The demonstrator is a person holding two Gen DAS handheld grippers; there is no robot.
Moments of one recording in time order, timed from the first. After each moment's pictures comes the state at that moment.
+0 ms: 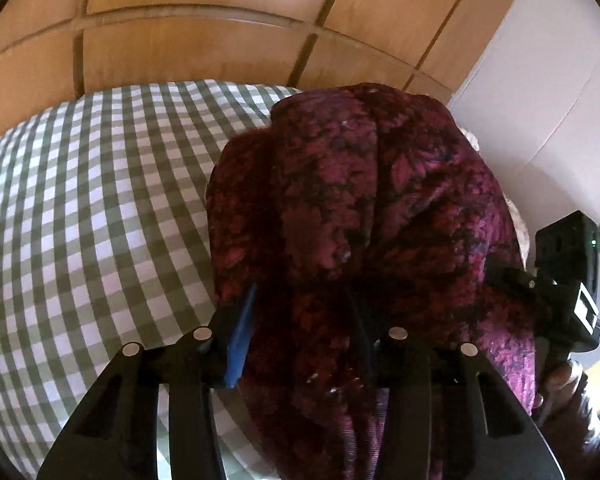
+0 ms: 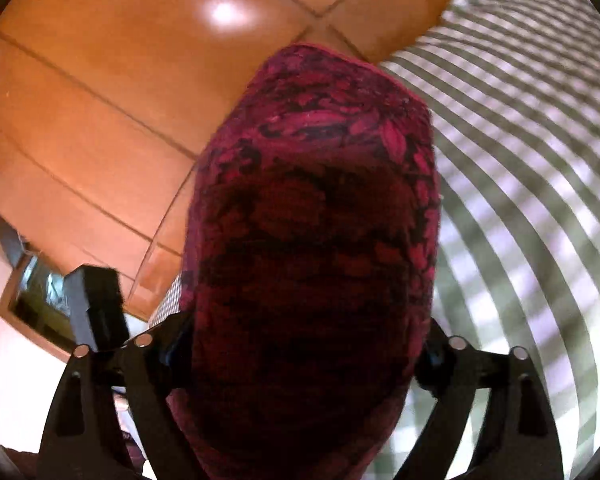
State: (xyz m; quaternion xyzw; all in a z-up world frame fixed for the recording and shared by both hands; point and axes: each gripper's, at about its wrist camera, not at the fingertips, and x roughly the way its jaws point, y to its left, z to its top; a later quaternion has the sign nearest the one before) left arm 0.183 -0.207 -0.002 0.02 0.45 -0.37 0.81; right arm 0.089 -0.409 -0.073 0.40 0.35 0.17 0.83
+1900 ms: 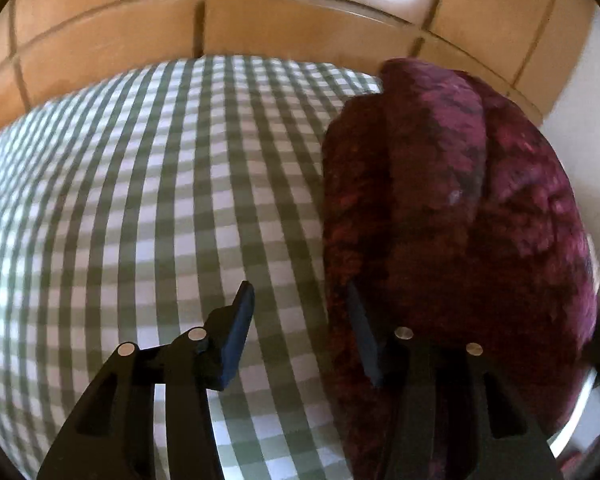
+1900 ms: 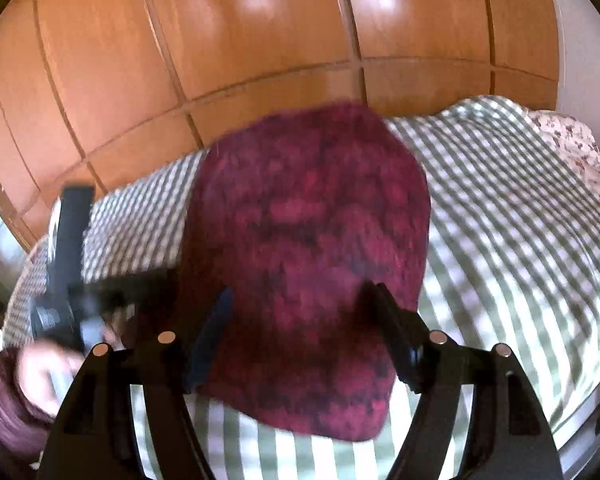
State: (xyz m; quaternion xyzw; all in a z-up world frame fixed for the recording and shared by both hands) left arm 0.124 -0.147 -0.025 -0.01 0.47 -0.18 0.86; right arm 0.017 -0.286 -0.002 0.13 0.37 0.03 0.92
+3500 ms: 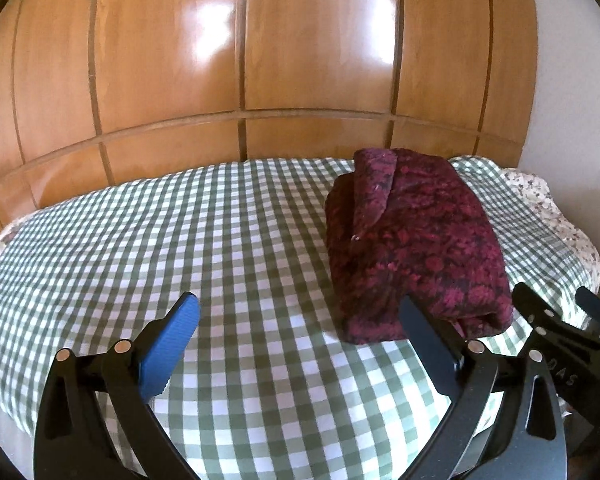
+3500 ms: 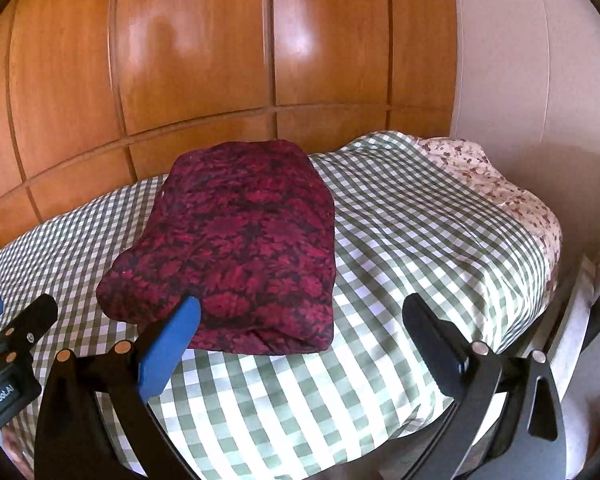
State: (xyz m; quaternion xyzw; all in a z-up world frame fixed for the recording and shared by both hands) left arm -0.050 -0.105 0.059 0.04 0.30 -0.13 0.94; right arm -0.077 -0.239 0.031 0.10 0.30 -0.16 0.93
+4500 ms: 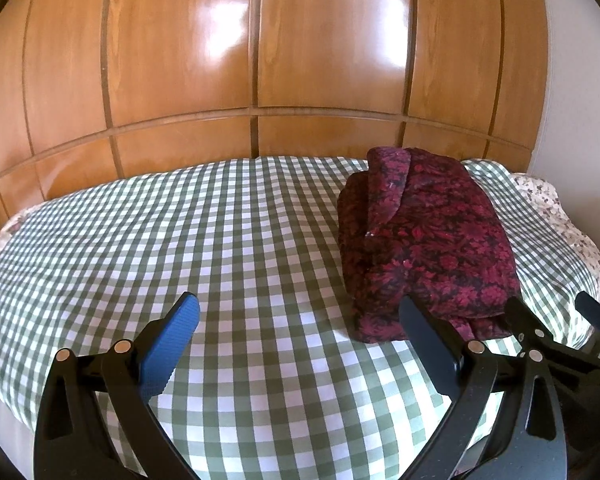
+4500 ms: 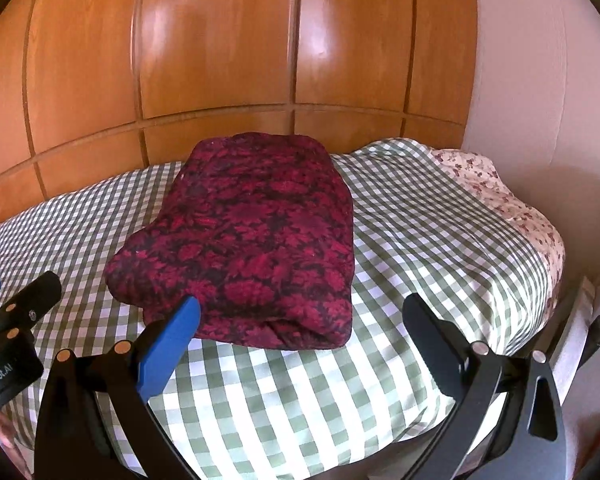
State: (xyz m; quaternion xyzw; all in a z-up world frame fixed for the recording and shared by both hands) left arm -0.049 -0.095 0.055 0.03 0.30 -0.12 0.95; right arm -0.070 -0.223 0.024 0.06 0.30 -0.14 0.94
